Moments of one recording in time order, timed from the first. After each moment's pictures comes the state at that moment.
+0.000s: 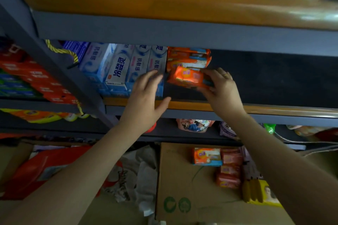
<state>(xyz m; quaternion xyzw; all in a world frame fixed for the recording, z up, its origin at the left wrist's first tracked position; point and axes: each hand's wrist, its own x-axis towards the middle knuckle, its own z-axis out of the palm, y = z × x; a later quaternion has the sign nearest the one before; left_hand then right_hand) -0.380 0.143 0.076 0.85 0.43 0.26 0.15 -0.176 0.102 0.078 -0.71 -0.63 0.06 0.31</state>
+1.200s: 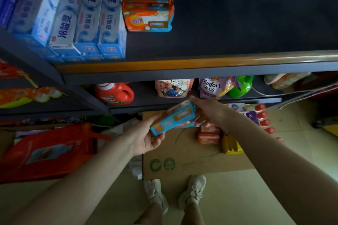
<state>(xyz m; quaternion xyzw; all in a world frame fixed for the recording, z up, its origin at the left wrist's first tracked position) -0.346 0.032 -0.015 0.18 0.57 0.00 0.80 -0.153 -0.015 0.020 -0.74 -0.26 0.58 0.20</state>
